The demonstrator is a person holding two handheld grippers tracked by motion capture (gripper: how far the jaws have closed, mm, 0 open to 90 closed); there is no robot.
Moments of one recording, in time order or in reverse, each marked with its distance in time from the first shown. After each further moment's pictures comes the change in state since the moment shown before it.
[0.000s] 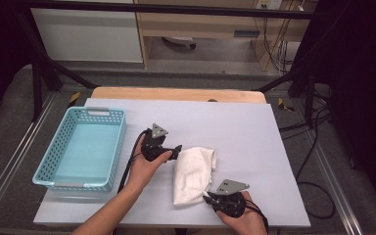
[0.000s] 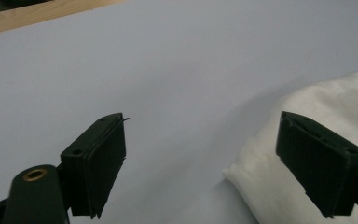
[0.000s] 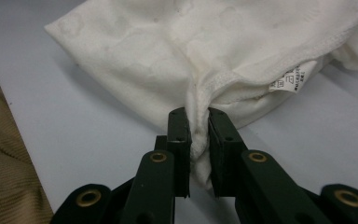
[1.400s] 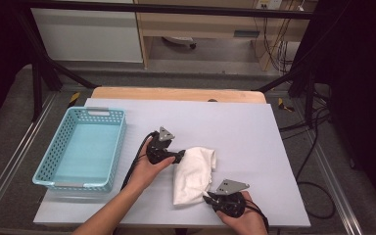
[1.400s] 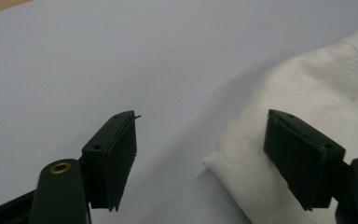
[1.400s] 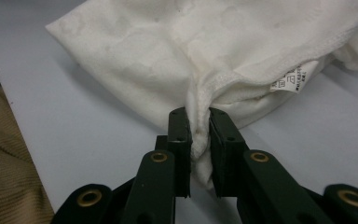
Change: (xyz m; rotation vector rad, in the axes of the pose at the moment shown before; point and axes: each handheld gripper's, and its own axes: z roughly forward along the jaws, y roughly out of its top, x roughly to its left) left arm -0.010 -0.004 0.012 0.067 -0.052 0.068; right arm 0.000 0.000 0.000 0.003 0.005 -0.003
